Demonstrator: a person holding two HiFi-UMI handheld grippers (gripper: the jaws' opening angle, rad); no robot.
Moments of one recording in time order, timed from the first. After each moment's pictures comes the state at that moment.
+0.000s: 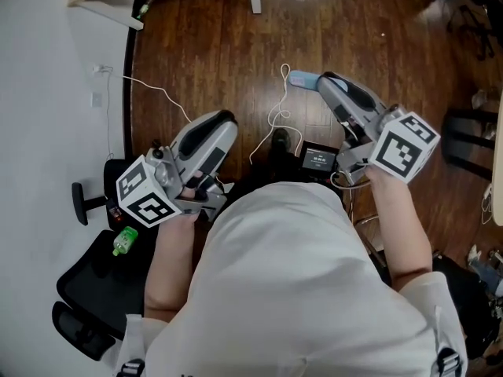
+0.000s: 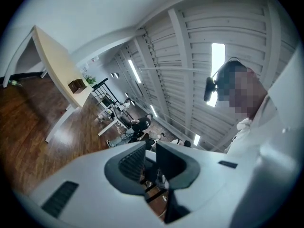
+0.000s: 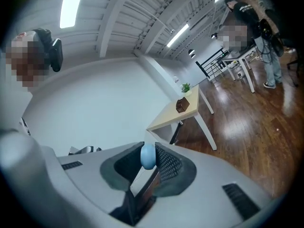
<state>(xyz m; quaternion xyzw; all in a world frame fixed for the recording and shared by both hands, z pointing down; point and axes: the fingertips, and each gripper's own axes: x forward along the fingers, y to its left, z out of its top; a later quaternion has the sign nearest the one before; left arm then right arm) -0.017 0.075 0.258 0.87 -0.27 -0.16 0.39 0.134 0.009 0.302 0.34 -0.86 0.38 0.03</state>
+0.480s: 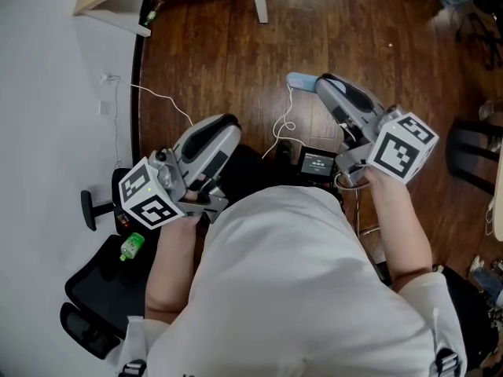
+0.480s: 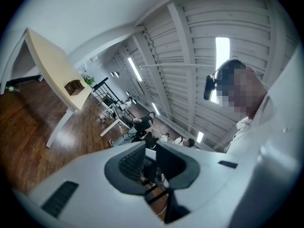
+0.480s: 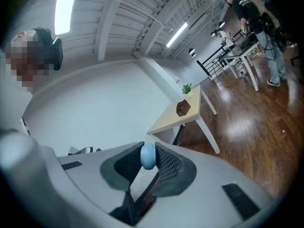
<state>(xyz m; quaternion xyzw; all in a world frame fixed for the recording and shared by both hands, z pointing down) -0.019 -0.010 0.261 0.87 -0.28 -0.14 0.39 0.122 -0.080 0.309 0.33 -0.86 0.39 0.02</state>
